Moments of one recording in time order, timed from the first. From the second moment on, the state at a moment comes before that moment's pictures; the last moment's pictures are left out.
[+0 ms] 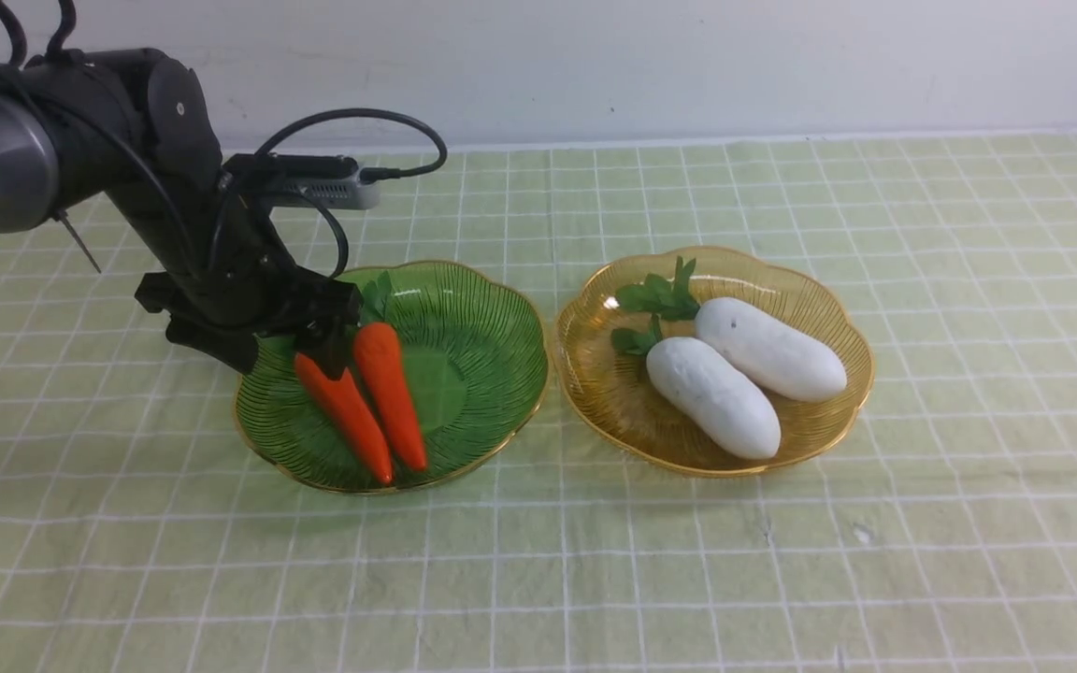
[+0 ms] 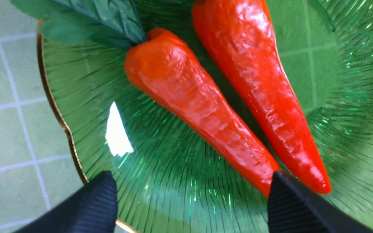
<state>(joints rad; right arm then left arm) 0.48 0.22 -0.36 -0.08 0.34 0.10 -0.13 1.94 -1.56 -0.10 1.01 0.07</state>
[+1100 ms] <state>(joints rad) 0.16 0.06 -0.07 -0.06 0.34 0.10 -0.13 1.77 -1.82 0.16 1.25 -0.06</state>
